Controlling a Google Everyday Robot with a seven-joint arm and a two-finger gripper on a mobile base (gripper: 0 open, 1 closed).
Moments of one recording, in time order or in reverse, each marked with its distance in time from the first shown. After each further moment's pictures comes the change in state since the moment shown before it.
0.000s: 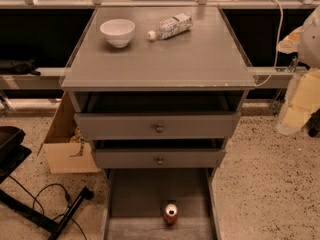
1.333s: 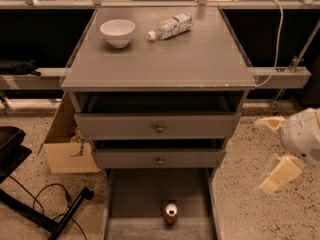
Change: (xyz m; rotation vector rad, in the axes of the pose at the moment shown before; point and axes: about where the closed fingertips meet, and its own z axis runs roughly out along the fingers) arm 0.042 0.068 0.147 -0.188 -0.380 0.137
